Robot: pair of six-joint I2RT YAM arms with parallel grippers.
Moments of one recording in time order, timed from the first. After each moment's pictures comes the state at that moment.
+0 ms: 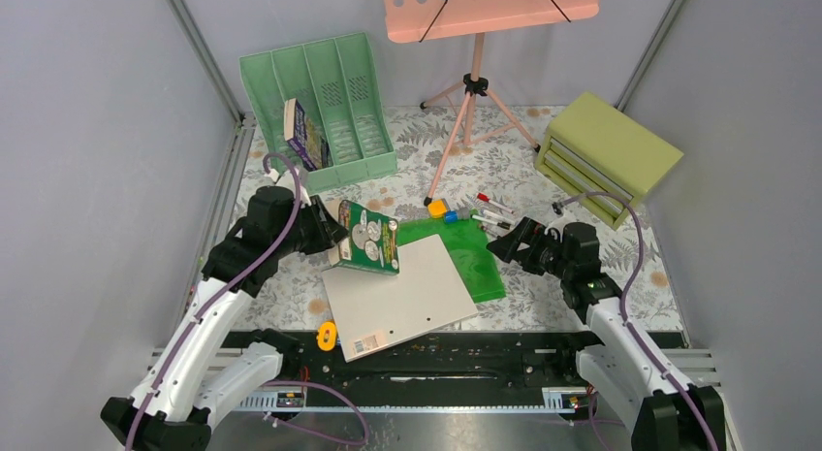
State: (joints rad) left arm -0.37 0.83 0.93 -0.73 0.14 -0.60; right arm 0.16 0.83 0.34 -0.04 -0.44 0.68
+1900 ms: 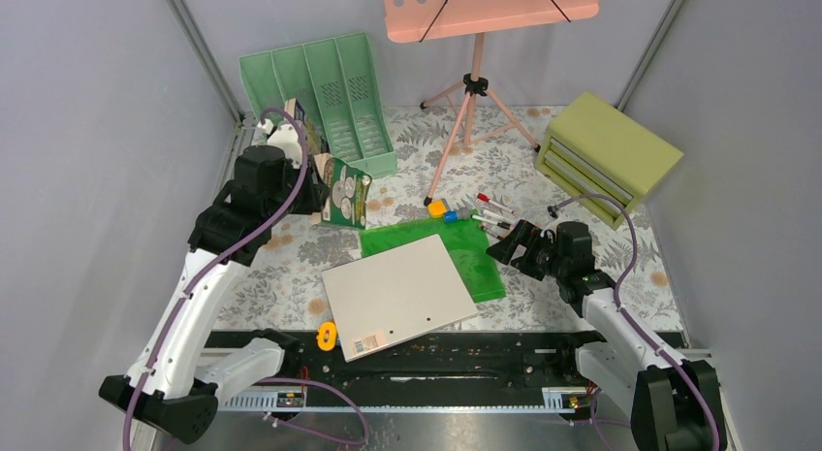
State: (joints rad) left arm -0.37 1.00 1.26 -0.79 -0.04 -0.29; right arm 0.16 0.92 0.32 -0.04 -0.40 0.68
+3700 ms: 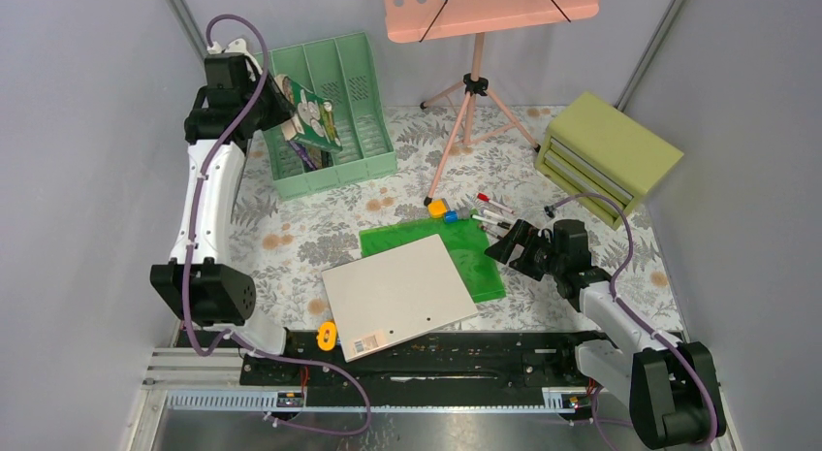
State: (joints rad) left arm 0.01 1.57 1.83 -0.75 0.11 -0.39; right arm 0.16 1.00 0.33 -0.01 -0.41 0.68
